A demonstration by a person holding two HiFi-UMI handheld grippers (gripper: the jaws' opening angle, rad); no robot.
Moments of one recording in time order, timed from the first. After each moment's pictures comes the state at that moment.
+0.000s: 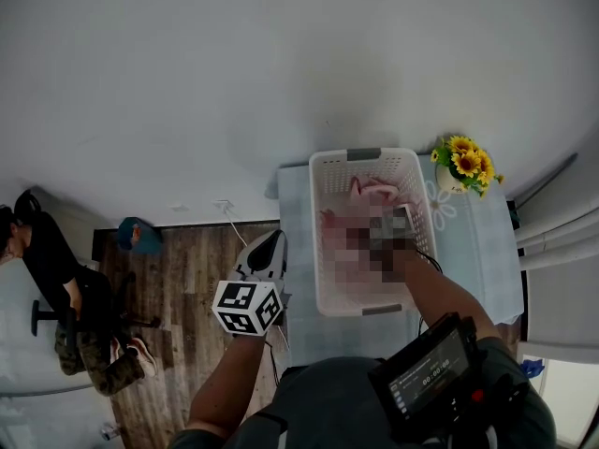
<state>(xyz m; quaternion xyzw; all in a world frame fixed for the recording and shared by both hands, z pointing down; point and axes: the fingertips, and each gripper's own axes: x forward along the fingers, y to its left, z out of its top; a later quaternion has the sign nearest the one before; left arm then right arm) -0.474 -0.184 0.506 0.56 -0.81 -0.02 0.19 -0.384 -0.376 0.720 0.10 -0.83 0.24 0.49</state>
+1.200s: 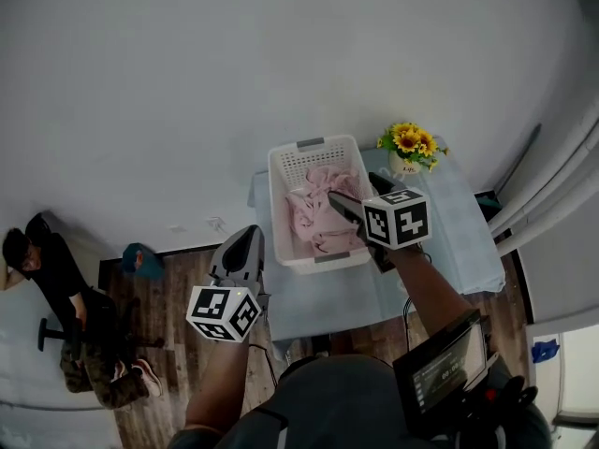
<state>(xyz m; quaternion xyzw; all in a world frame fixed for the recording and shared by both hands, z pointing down) -0.330 -0.146 0.389 0.59 -0.80 -0.01 0.06 -0.272 -0.338 0.418 0.10 -0.97 0.13 0.18</state>
